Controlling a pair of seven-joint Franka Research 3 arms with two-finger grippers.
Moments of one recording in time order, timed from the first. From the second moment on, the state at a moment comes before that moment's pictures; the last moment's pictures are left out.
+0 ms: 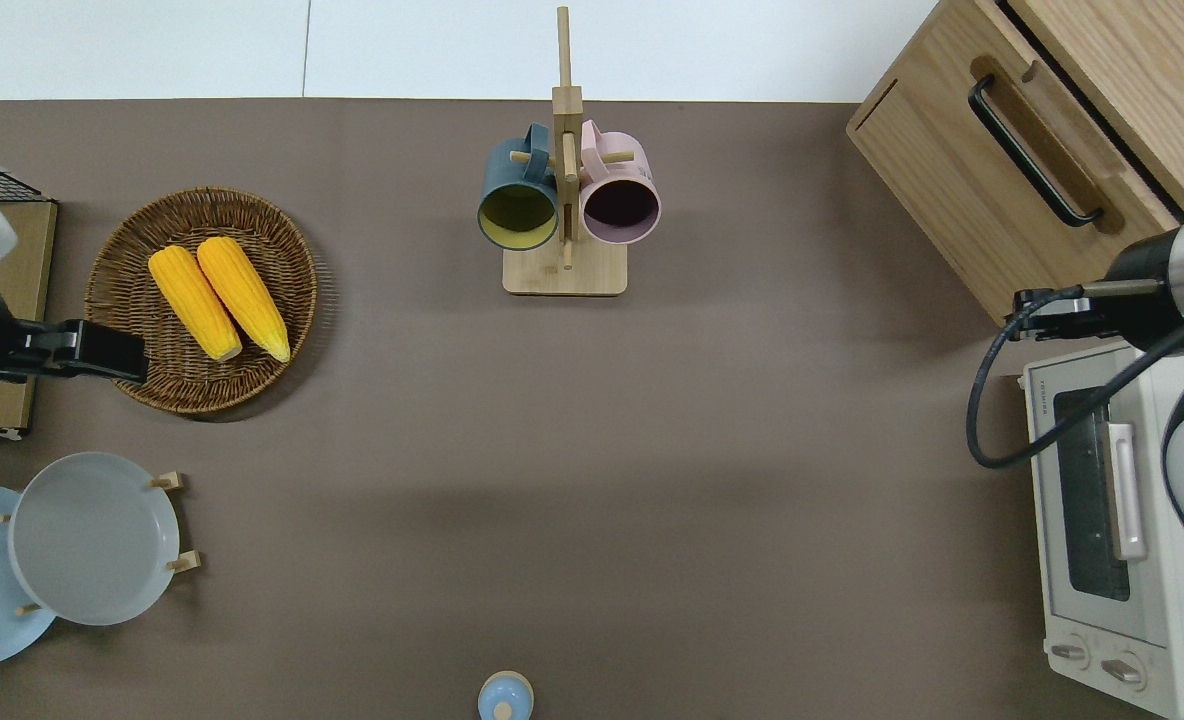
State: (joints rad) left arm 0.03 0.04 -0.06 -1.51 0.00 1.52 0.02; right arm 0.11 0.04 -0.06 -1.52 -0.01 1.62 0.06
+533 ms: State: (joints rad) left arm 0.03 0.04 -0.06 -1.51 0.00 1.52 0.02; right arm 0.11 0.10 -0.05 -1.47 -0.01 1.61 0.05
